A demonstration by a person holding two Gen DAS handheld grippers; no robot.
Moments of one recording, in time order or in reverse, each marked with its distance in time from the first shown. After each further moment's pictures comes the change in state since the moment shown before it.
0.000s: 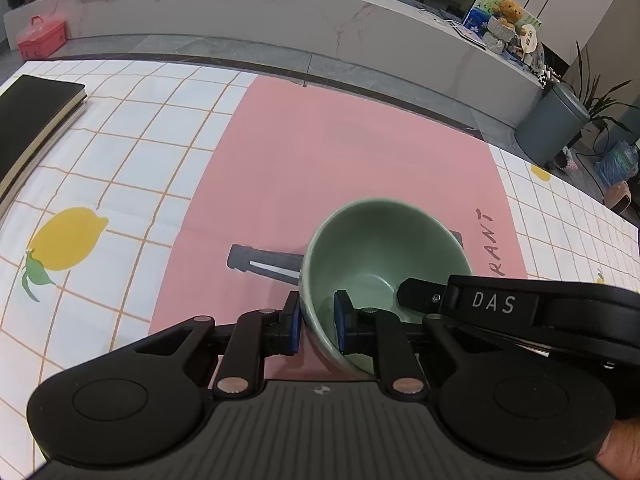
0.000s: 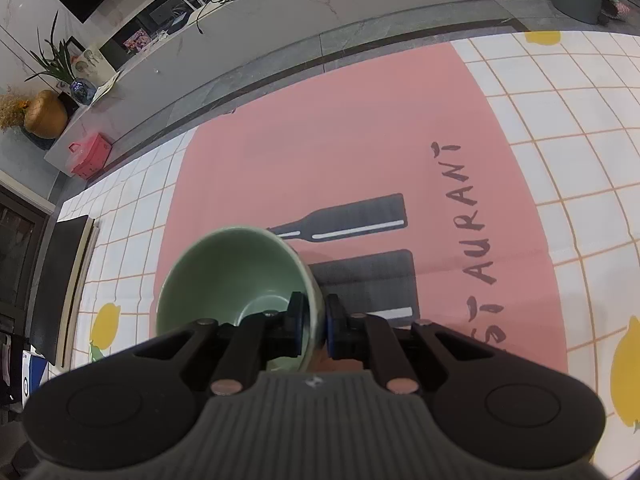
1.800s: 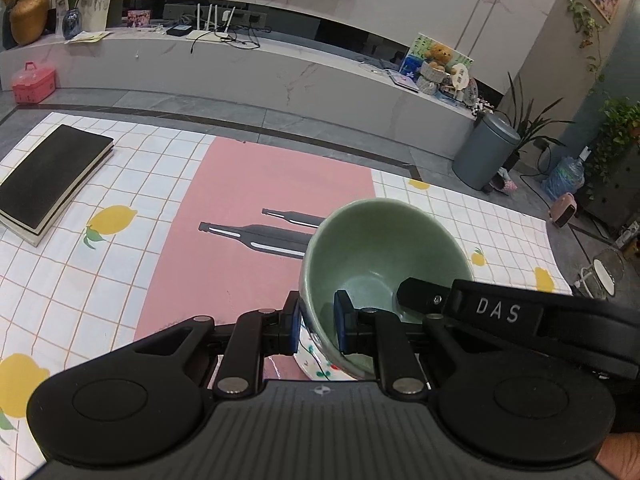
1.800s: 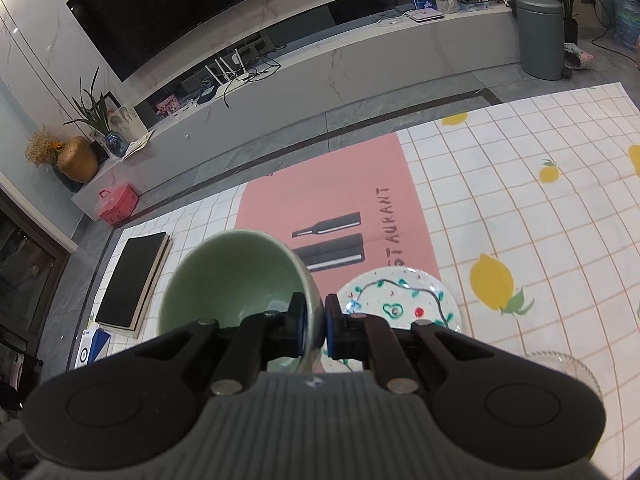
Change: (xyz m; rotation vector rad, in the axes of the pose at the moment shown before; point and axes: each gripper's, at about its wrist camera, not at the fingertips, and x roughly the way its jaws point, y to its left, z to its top) left arm -0.163 -0.052 -0.082 0.065 -0.173 -0.096; right arm -0.219 -0.012 -0.105 -0.016 -0.238 0.027
